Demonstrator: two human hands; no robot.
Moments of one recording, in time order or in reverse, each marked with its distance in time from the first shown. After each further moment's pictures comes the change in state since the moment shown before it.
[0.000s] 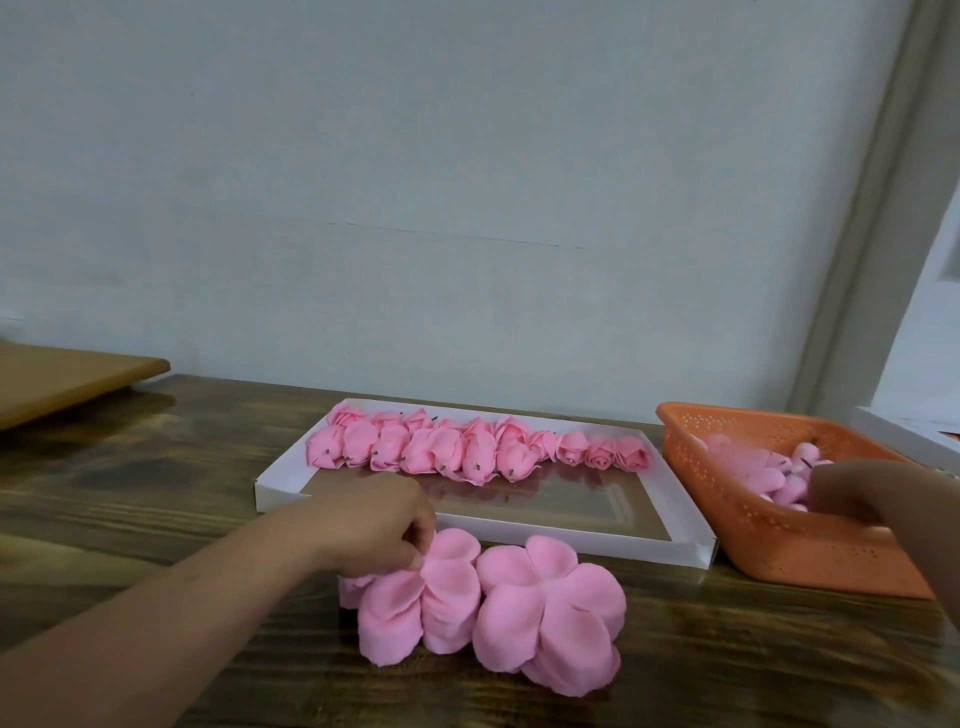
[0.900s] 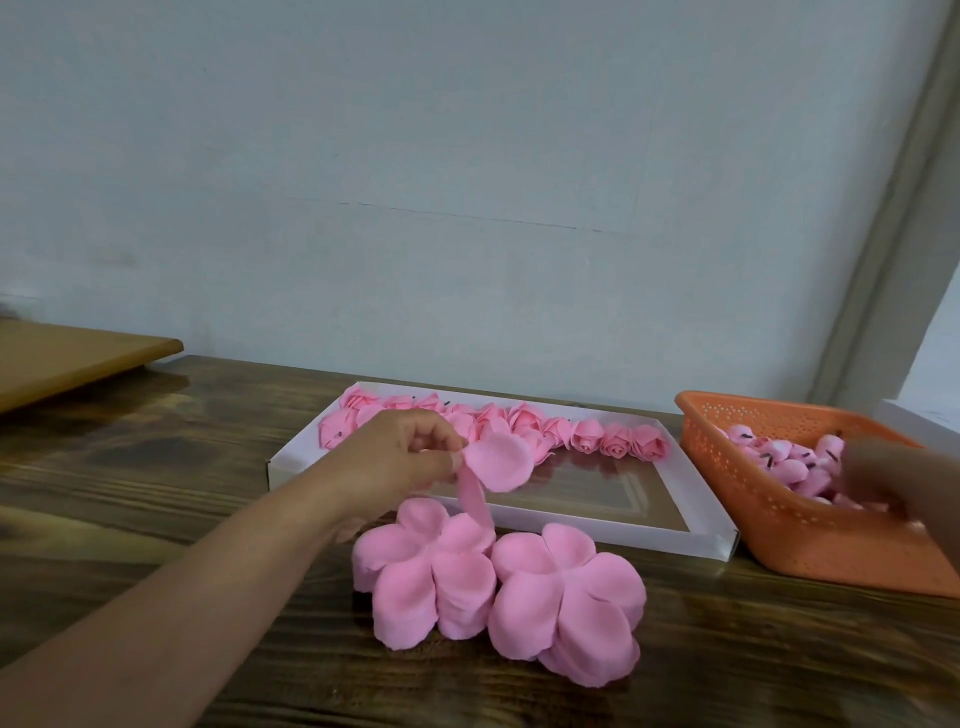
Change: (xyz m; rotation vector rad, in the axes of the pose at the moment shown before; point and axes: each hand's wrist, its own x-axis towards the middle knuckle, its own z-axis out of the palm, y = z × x) left_hand -0.003 0.008 -0.004 -1.046 0.416 -0.064; right_hand -0.006 -0.012 -0.011 -0.005 0.133 0.175
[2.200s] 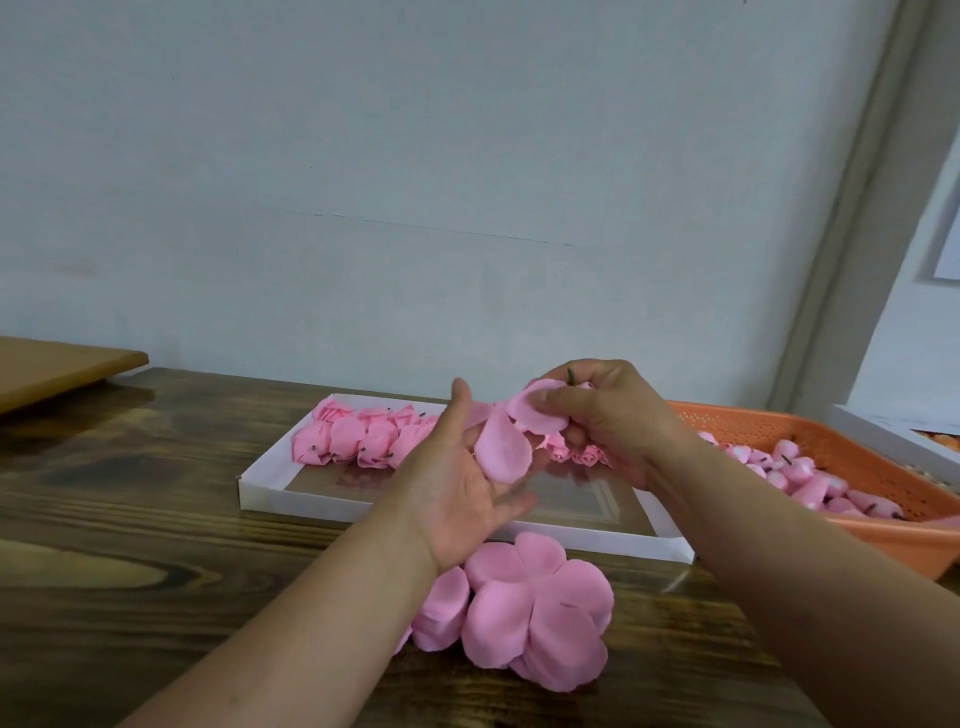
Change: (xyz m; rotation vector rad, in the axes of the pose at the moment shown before) left_hand 0.014 0.032 0.066 -1.099 -0.079 -0.319; right_hand -0.143 -0.157 -0.048 1.488 -0.106 -0.764
